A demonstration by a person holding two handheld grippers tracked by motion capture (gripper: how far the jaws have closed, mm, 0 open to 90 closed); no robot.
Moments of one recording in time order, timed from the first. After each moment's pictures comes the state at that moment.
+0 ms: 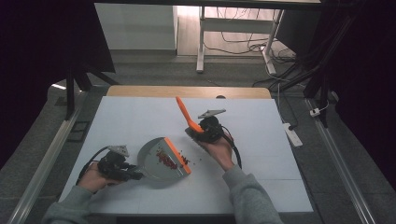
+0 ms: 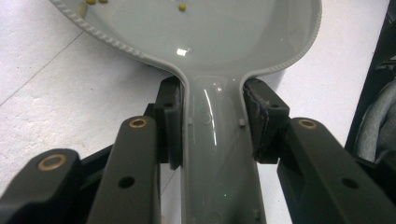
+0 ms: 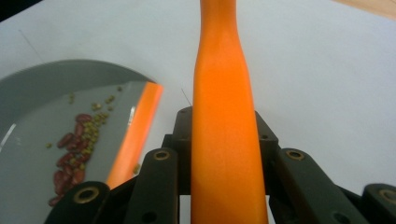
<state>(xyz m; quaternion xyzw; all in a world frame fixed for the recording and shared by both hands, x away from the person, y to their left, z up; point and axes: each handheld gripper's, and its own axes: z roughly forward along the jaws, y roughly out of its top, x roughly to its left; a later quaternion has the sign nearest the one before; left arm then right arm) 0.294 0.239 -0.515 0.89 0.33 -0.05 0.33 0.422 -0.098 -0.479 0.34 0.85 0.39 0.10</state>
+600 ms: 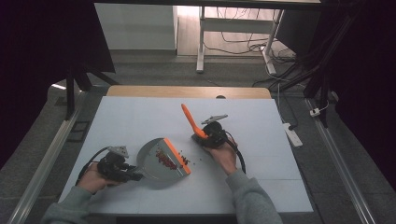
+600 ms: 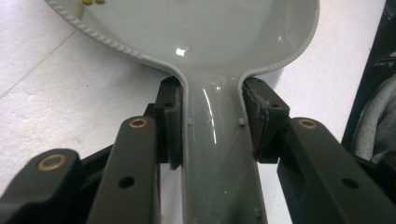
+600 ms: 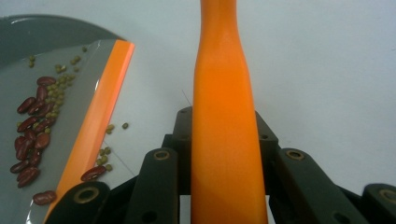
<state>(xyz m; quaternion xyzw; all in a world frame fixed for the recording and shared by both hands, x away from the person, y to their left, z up) 0.291 0.239 -0.514 0.89 0.32 -0.06 0.32 0.415 -0.107 -0.497 0.36 0.86 0.35 0.10</state>
